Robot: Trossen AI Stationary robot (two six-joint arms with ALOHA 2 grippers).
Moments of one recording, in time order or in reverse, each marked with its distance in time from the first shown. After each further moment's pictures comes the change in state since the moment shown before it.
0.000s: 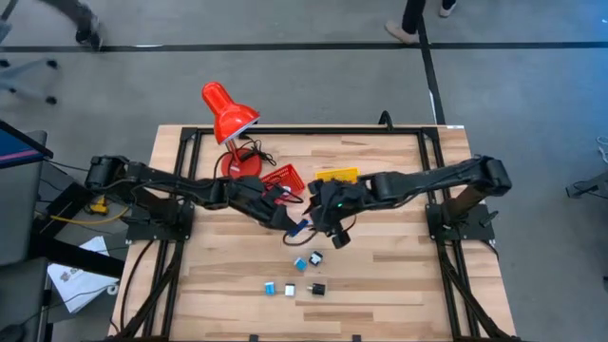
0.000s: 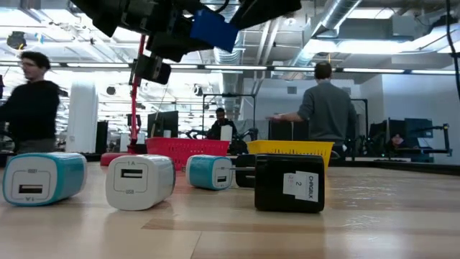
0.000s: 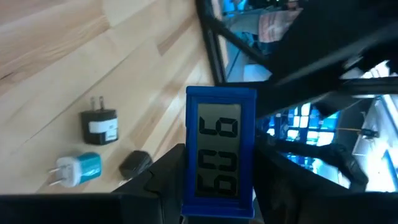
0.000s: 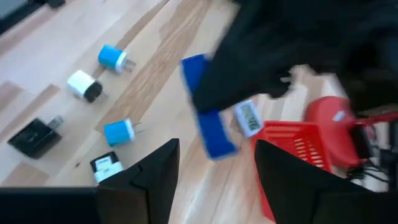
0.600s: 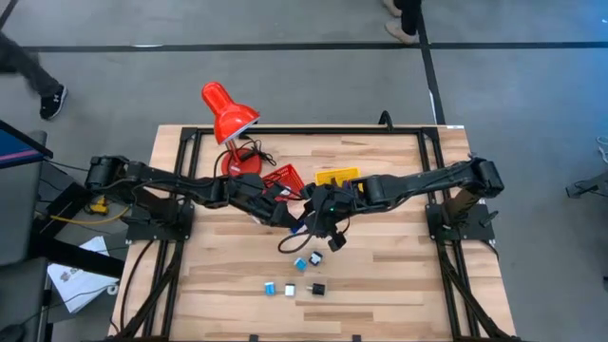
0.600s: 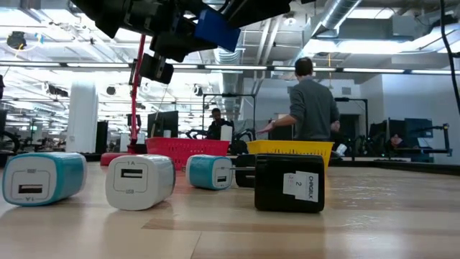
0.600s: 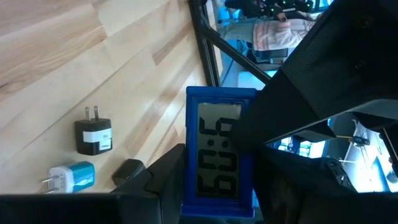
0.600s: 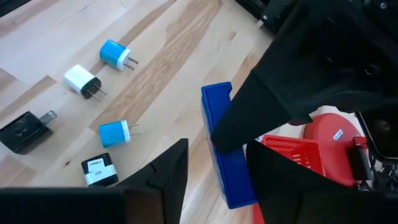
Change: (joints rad) left arm 0.022 0.000 0.000 0.029 -0.002 -0.021; right arm 0.015 0.069 0.070 -0.019 -0.001 -0.088
